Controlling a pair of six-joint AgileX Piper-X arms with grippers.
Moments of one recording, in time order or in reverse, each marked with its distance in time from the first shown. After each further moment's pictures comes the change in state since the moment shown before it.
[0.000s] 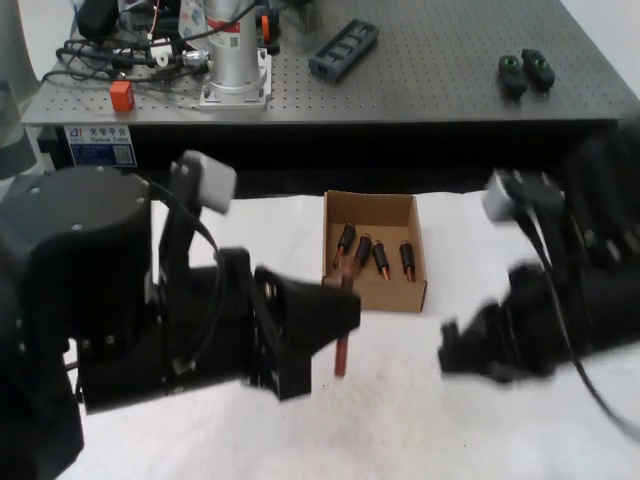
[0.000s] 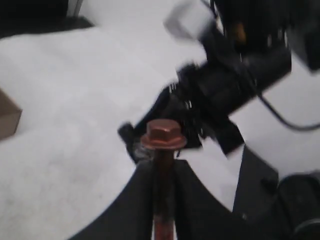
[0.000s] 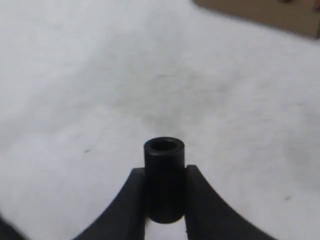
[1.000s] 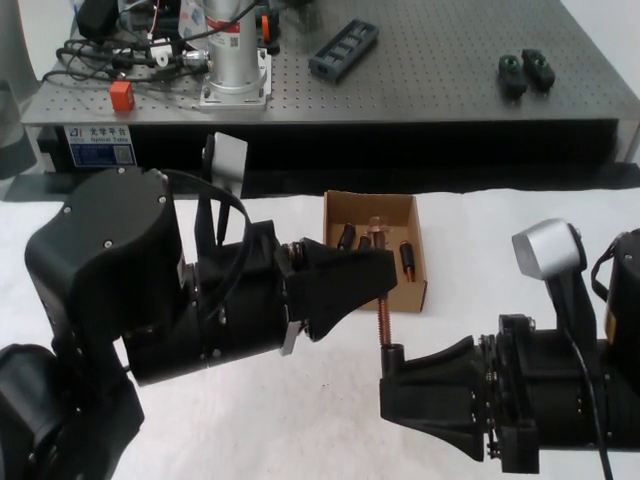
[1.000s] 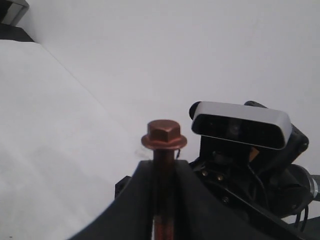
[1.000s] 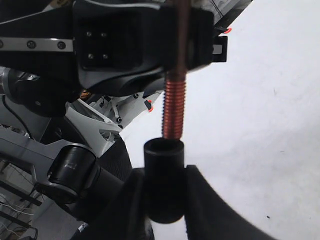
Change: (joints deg) left arm 0.0 9.1 0.0 -13.5 6.9 -13.6; right arm 9.0 -9.8 21.2 -48.3 -22.9 21.3
